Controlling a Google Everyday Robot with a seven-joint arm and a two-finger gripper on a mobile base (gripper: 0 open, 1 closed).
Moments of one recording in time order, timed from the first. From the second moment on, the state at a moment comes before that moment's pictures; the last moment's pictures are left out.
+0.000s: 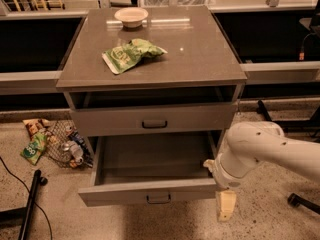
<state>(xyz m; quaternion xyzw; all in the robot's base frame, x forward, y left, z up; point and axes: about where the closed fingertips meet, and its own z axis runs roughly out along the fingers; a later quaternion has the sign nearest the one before) 0.426 -0.168 0.568 -0.71 0.69 0.11 0.07</state>
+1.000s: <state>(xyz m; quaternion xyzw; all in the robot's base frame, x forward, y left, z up) 0.429 -0.187 0.481 -0.70 0.69 0.14 0.09</state>
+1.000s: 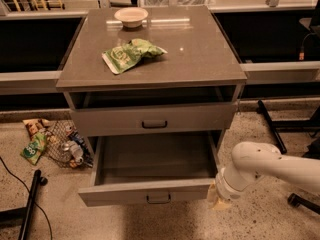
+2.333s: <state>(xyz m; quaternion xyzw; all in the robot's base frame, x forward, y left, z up) 0.436 -0.182 0.418 -0.71 0.69 0.14 0.09</state>
